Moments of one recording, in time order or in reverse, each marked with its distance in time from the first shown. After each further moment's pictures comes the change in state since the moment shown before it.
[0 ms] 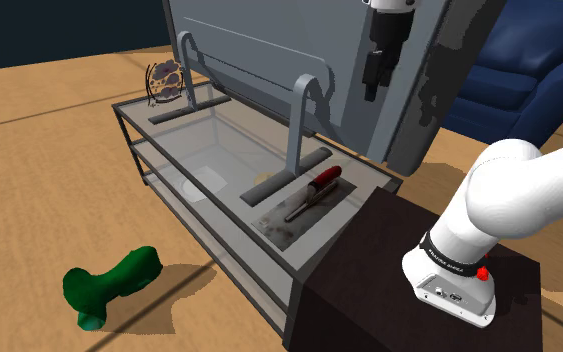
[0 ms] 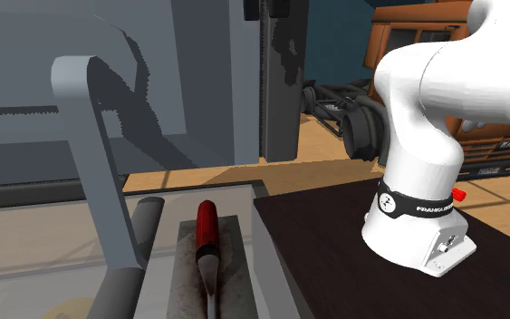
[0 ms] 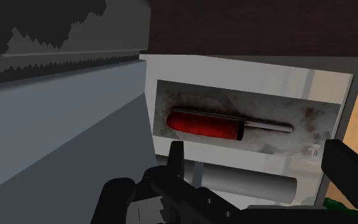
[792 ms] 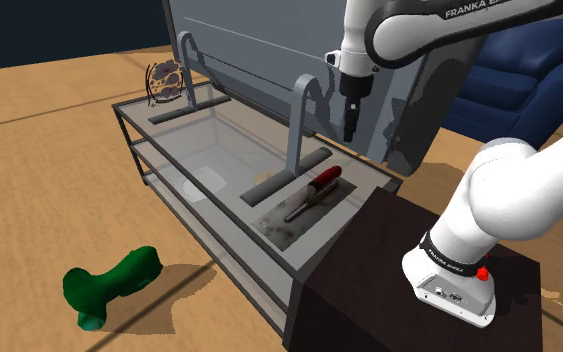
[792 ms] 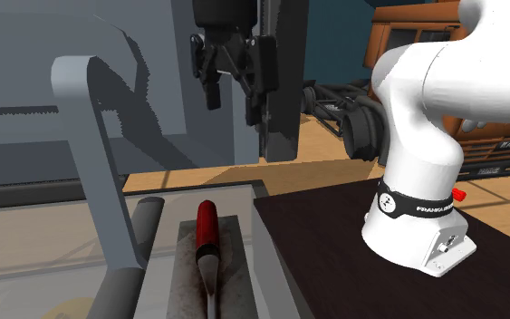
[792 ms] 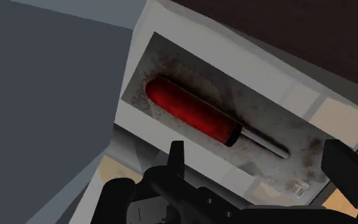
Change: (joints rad) arm 0.099 0.137 -0.101 -0.225 -0.079 0.385 -0.317
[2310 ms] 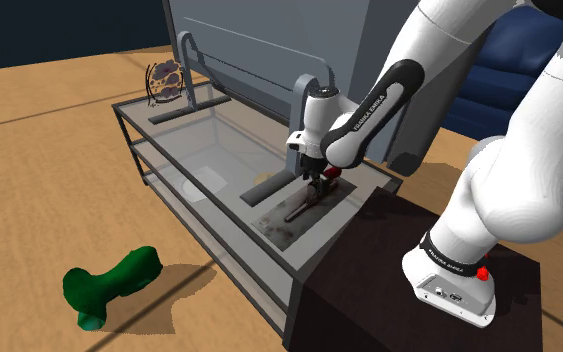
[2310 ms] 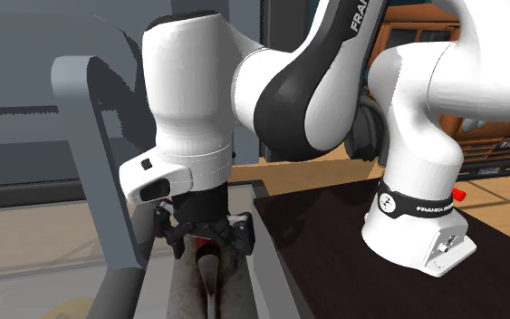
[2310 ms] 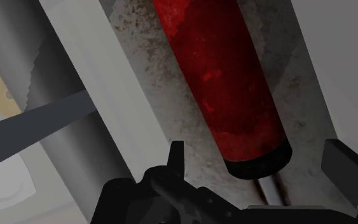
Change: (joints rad) arm 0.152 0.638 -0.112 -0.112 -0.030 0.791 -0.482
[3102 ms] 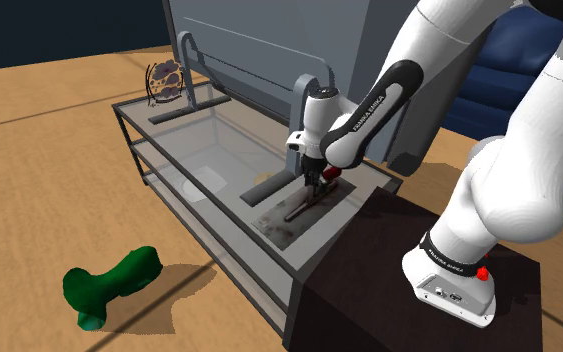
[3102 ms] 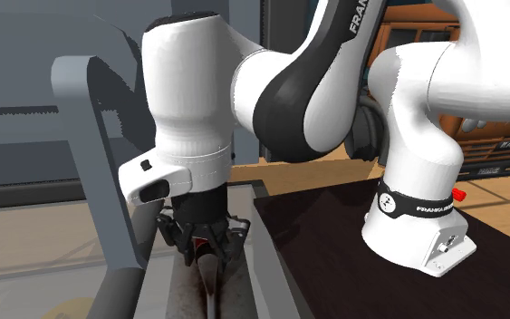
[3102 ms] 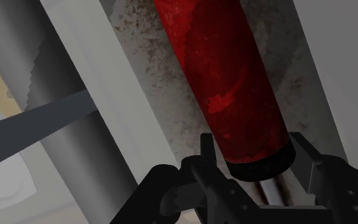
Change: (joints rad) arm 0.000 0.005 0.000 0.002 0.001 0.005 -0.001
